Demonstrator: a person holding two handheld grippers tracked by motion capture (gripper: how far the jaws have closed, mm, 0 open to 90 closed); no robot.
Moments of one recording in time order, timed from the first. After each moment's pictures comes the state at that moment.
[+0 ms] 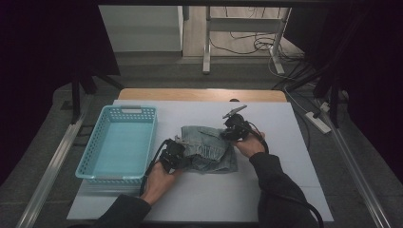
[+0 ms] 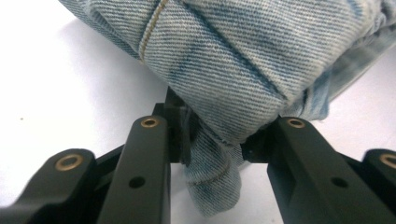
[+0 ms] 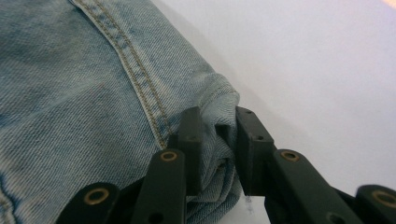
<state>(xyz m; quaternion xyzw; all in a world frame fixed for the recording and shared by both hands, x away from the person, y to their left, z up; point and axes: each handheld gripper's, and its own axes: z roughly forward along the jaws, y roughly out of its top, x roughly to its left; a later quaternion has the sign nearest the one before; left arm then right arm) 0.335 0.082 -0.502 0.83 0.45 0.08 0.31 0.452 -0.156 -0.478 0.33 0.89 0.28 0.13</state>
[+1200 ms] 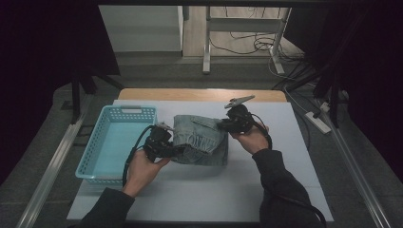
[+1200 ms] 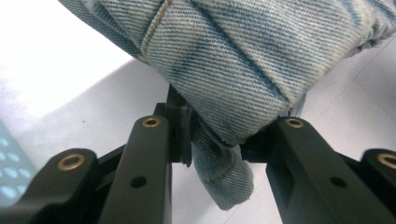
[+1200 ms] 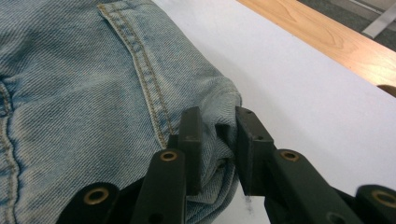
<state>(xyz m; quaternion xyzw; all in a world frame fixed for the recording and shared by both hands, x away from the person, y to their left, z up) 0.333 0.126 -0.438 0.83 0.44 0.04 0.34 0.433 -0.149 -0.419 0.31 0.87 0.36 0.13</state>
